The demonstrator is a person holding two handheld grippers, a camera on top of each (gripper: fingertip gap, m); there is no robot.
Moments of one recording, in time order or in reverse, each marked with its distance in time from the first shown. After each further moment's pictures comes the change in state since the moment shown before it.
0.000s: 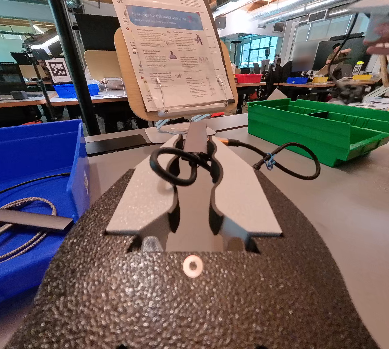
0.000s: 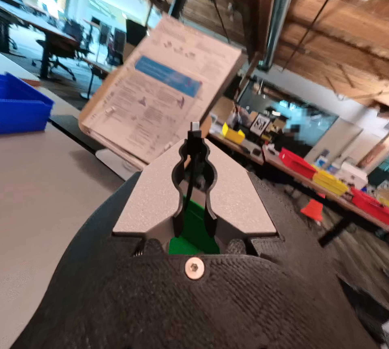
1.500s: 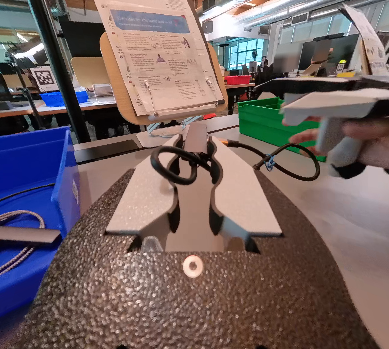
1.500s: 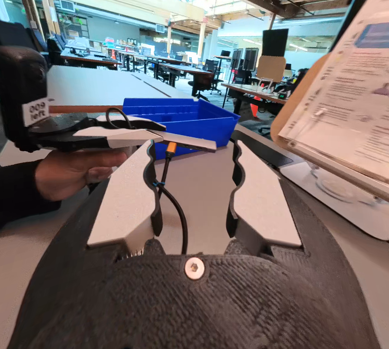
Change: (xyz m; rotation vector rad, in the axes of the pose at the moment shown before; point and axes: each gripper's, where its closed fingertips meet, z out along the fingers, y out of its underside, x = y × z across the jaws) left arm 0.011 0.001 0.002 0.018 0.059 0.023; right arm -0.325 -0.012 0.012 0.086 -0.574 0.360
